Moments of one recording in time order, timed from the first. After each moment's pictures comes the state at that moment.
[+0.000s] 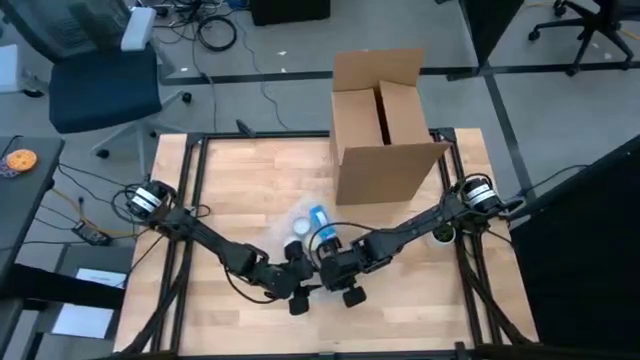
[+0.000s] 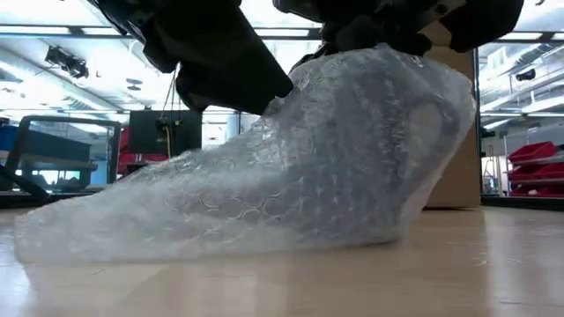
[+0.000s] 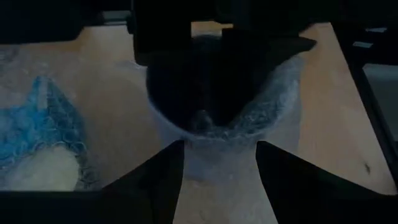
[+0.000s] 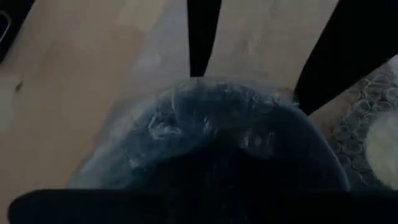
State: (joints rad) left arm -0.51 1.74 1.01 0.09 -0.44 -0.46; right arm 0.38 1.93 1.42 -0.50 0.03 -0.04
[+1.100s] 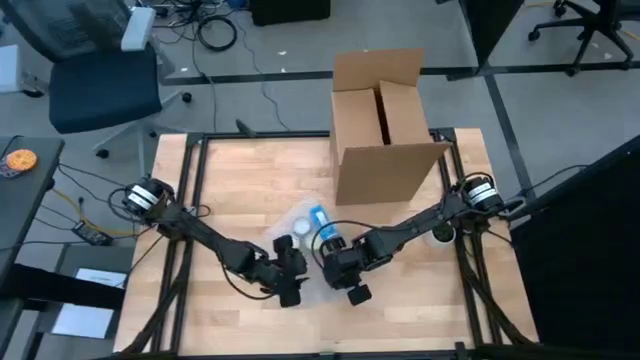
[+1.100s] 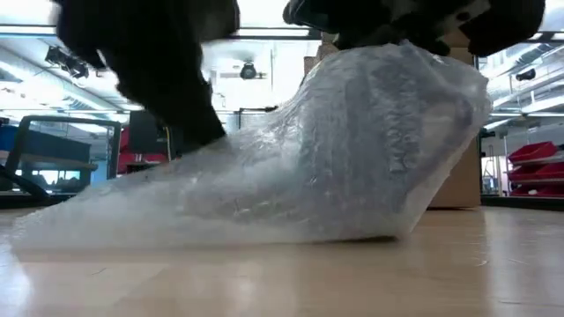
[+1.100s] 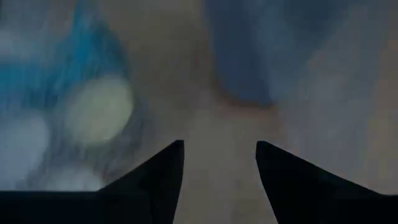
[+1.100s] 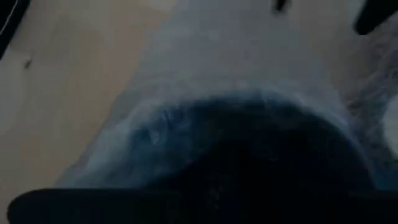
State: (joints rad) left arm -0.48 1.74 1.01 -0.20 -0.44 -0.53; right arm 0.37 1.93 1.38 -0.58 -0.03 -0.03
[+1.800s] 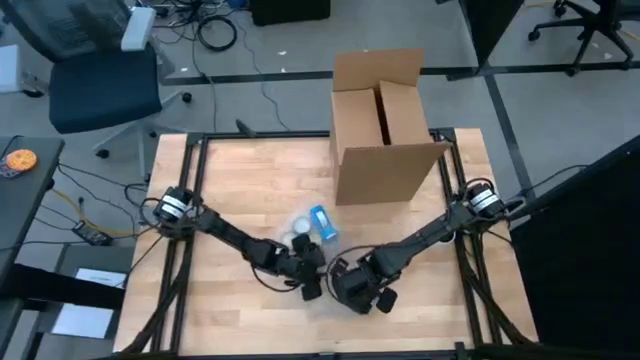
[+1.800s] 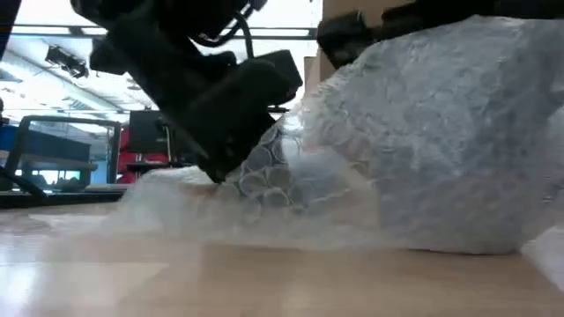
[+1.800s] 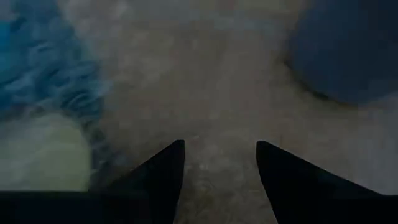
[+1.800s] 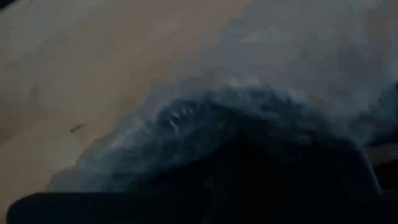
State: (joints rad) left arm -0.36 1.94 1.05 0.07 -0.34 -0.50; right arm 0.50 1.93 1.45 -0.76 -0.01 -0.53
